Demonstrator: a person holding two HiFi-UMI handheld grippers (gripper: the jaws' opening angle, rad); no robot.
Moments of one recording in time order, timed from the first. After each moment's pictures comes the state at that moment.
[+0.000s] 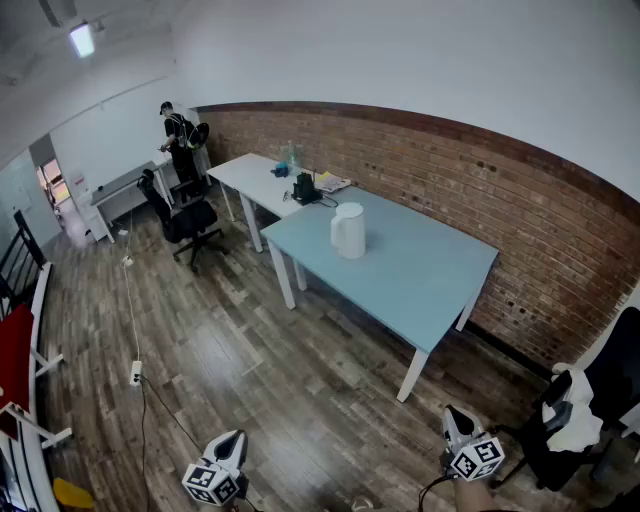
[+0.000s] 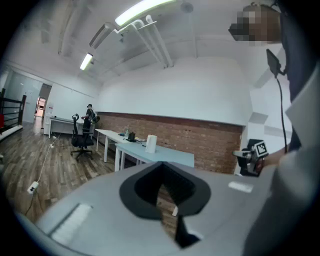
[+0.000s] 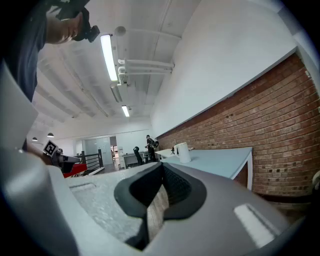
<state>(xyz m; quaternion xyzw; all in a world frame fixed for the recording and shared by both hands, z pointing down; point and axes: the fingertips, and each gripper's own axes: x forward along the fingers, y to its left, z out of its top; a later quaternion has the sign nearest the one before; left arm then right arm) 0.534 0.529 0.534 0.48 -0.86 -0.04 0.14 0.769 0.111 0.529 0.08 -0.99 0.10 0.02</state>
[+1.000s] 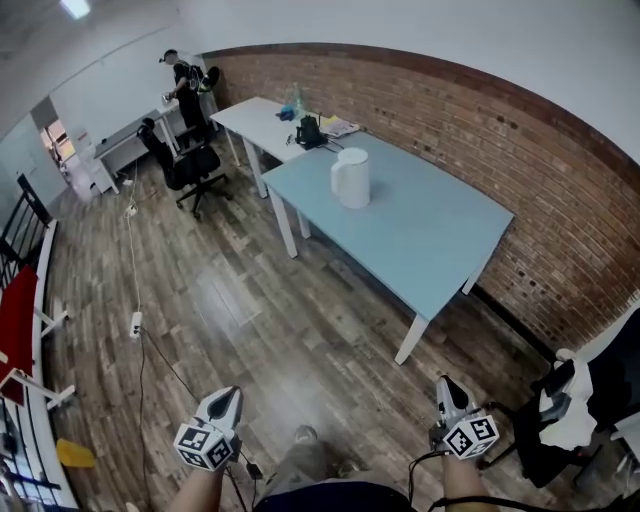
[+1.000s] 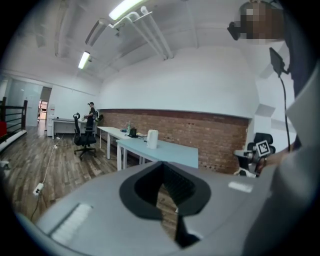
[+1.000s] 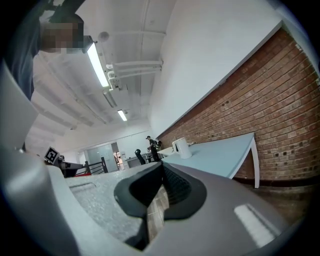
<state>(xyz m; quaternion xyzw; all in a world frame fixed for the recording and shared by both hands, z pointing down) 0.525 0.464 0.535 0.46 -0.87 -0.01 0.15 0.742 0.060 0.553 0.06 -0.98 0.16 0.01</state>
